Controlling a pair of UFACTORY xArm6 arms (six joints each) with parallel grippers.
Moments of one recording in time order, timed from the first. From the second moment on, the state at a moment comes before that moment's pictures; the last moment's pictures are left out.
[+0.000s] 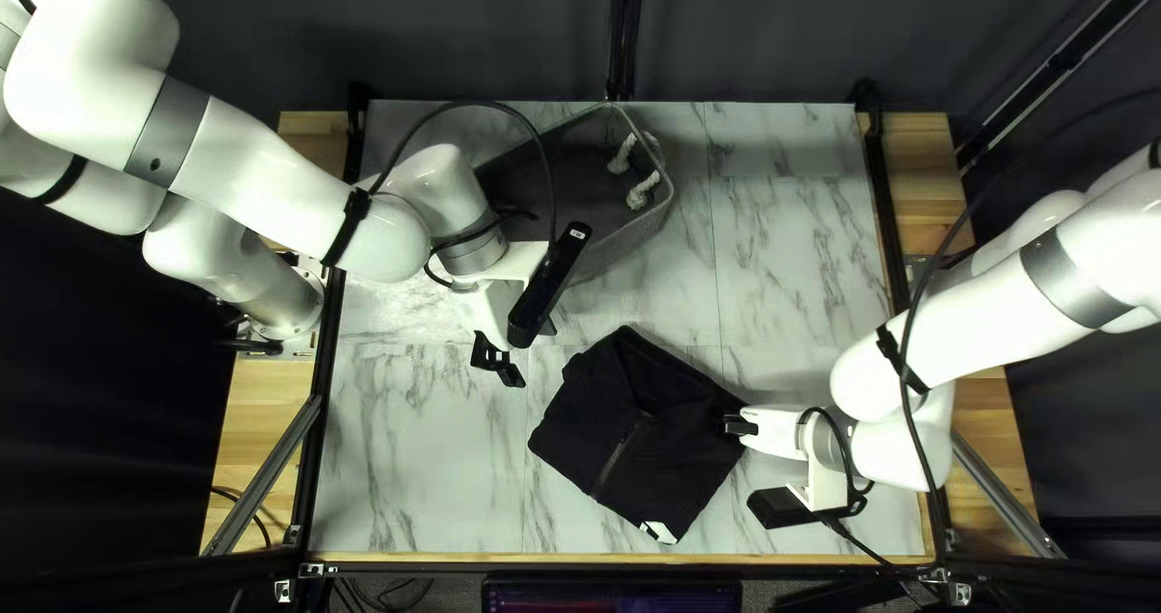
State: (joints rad) left arm -0.13 -0.34 -0.50 -0.96 0.59 0.94; right arm 0.65 0.07 -0.59 -1.17 0.56 0.01
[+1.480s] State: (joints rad) left arm -0.12 -0.34 -0.51 -0.94 0.61 0.93; right arm 0.78 -0.09 -0.53 -1.05 0.69 -0.06
